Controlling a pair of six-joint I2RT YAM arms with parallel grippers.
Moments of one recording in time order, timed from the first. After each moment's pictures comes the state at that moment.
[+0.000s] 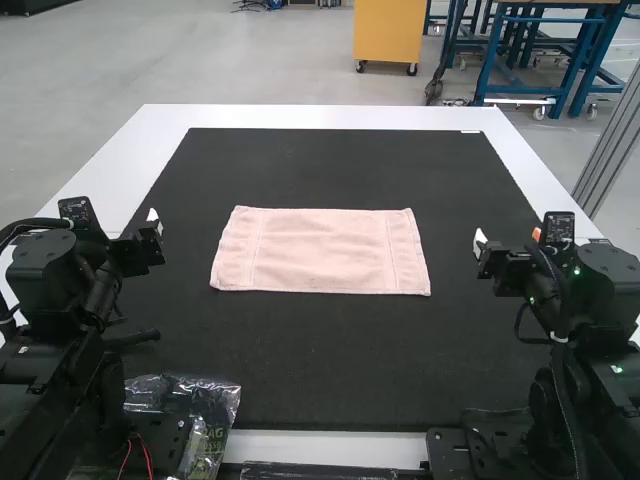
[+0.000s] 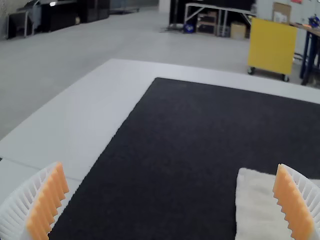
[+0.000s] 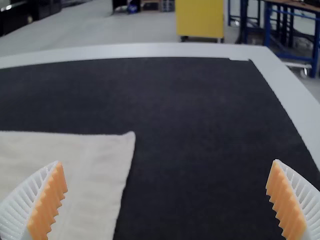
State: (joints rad) left arm 0.03 0.01 0.01 -0.01 -0.19 -0.08; right arm 0.12 0.01 0.01 -0.08 0.01 0.01
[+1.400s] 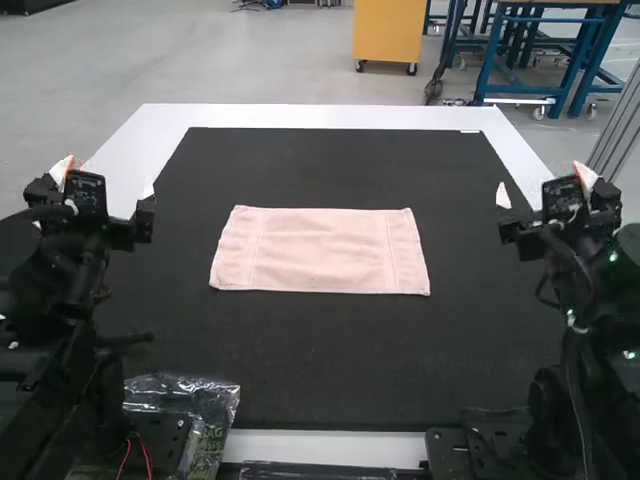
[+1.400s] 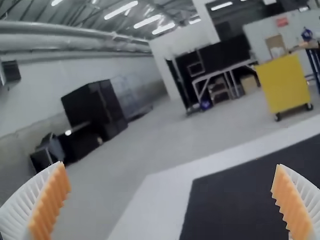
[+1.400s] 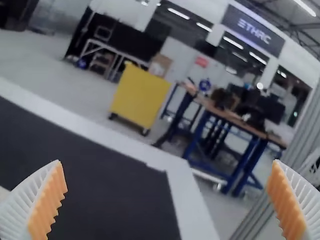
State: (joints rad) left arm 0.03 0.04 0.09 0.25 -0.08 0.41; right arm 0.11 0.15 0.15 0.22 0.06 -0.45
